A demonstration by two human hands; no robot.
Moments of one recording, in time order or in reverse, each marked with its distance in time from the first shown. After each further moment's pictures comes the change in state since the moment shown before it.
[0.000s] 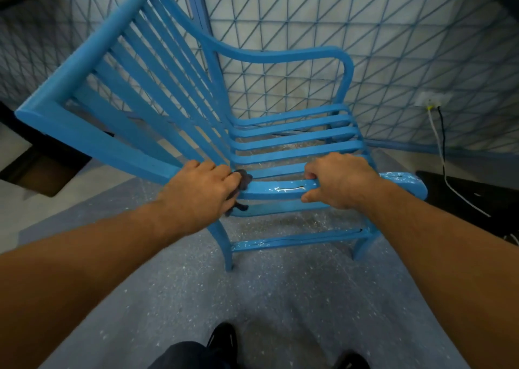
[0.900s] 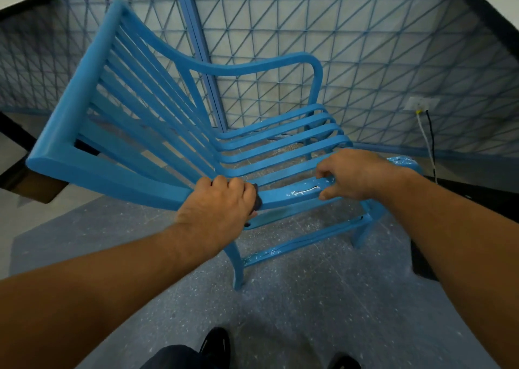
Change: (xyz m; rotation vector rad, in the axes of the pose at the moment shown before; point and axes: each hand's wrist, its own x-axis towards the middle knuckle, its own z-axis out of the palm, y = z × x) left_hand 0.014 0.064 -0.032 0.261 -0.134 -0.030; right_hand -0.012 0.051 -0.010 -0.026 -0.058 -0.049
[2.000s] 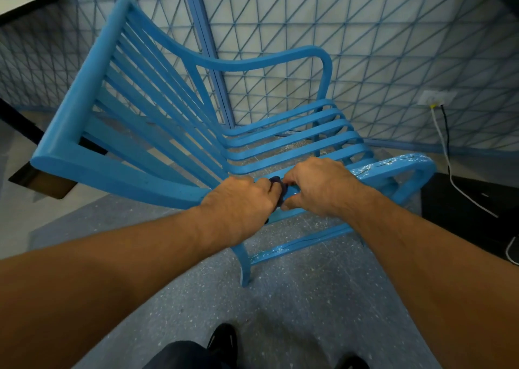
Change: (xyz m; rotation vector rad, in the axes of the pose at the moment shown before) left_hand 0.023 0.004 -0.011 -0.143 -0.086 0.156; right_hand 0.011 -0.063 0.011 0.145 0.116 -0.075
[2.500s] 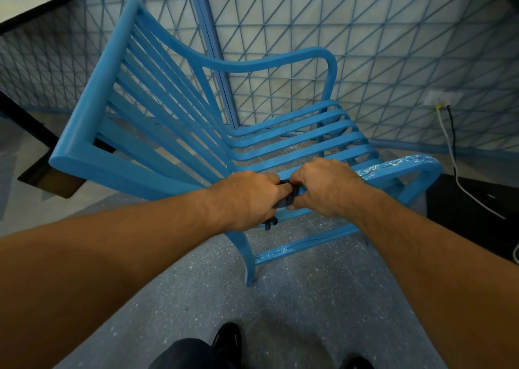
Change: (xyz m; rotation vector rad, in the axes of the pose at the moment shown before) left_hand 0.012 -0.018 0.002 -0.295 -0.049 0.066; right_hand -0.001 0.000 -0.002 0.020 -0.014 0.009
